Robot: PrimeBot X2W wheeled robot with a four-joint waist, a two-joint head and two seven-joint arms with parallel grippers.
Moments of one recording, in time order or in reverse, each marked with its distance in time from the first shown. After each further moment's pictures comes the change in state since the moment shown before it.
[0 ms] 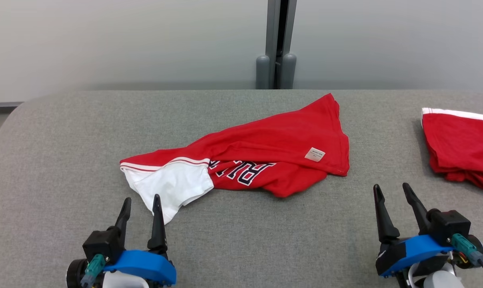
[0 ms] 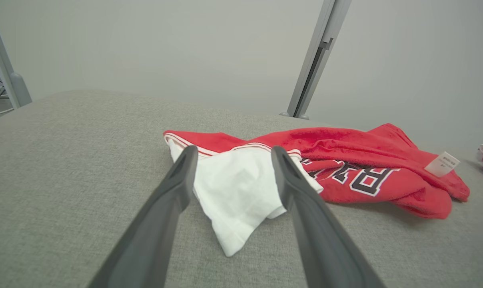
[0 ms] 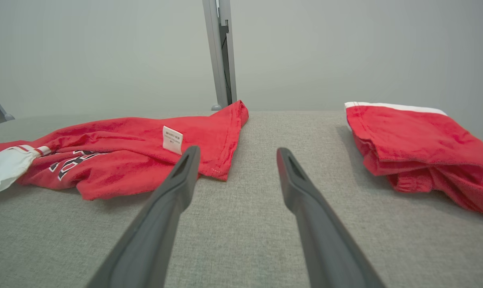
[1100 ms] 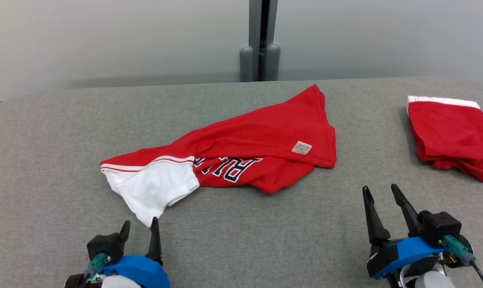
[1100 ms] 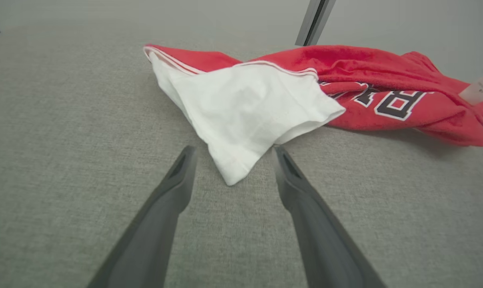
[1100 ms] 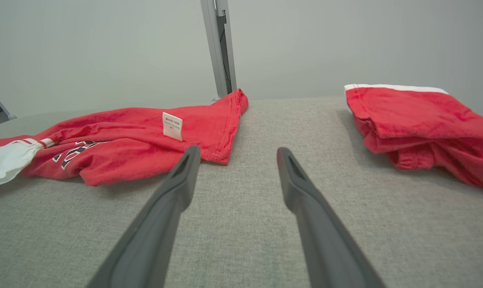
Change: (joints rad) left arm 0.027 0.014 -0.006 0.076 -0.004 0.007 0.110; right arm 0.011 0.000 0.056 0.008 0.043 0.000 -0.019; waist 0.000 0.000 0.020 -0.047
